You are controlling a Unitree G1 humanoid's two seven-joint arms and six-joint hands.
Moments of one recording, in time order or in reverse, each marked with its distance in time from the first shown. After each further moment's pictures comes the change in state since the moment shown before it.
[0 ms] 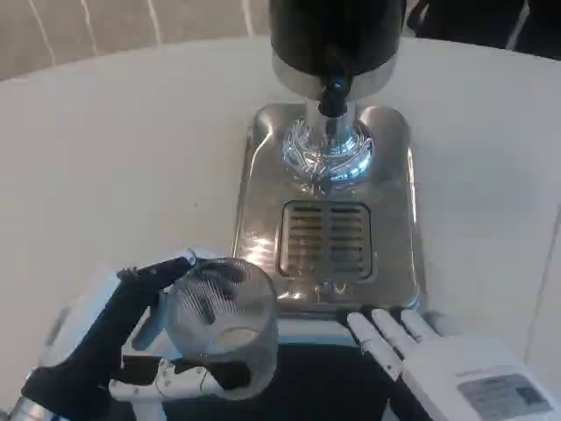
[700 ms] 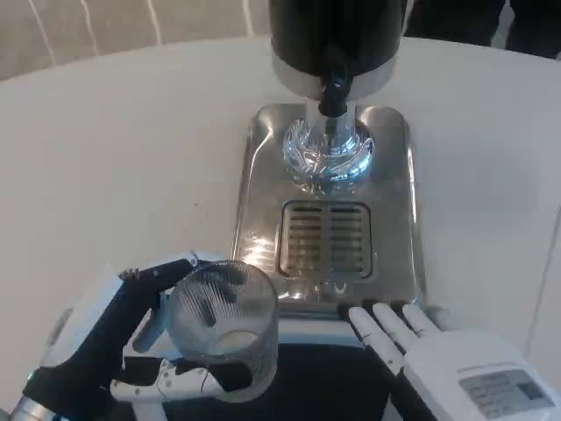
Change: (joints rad) left arm -0.001 -0.002 0.000 0.001 0.000 0.010 -0.012; right arm -0.008 0.019 -0.012 0.000 0.000 -0.015 0.000
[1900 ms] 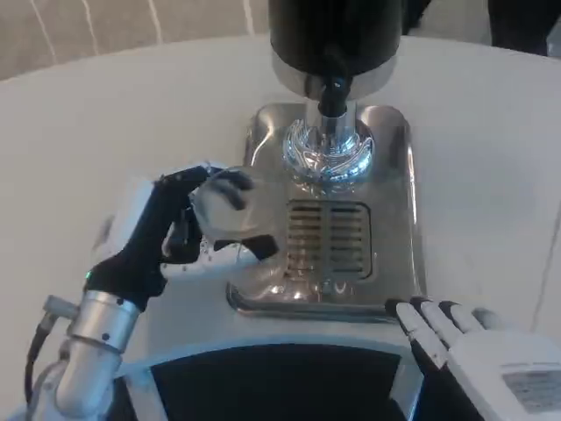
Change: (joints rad) left arm -0.516 -0.092 -0.084 0.563 0.165 0.049 0.277; right arm 0.007 0.039 -0.111 -0.002 0.010 0.004 0.012
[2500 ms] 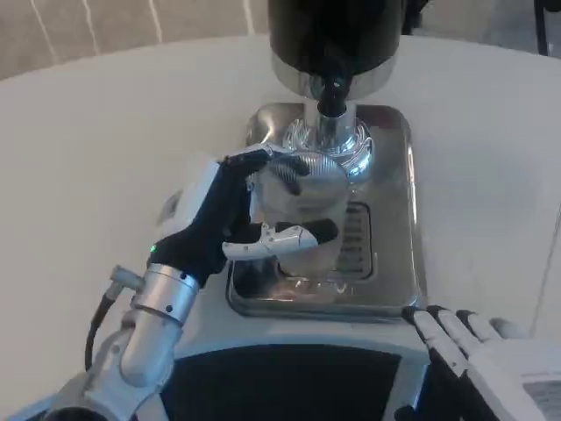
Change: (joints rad) left arm -0.174 -0.082 -0.129 0.181 0.071 0.013 0.120; right arm 0.031 0.019 -0.100 0.000 0.078 -0.052 0.002
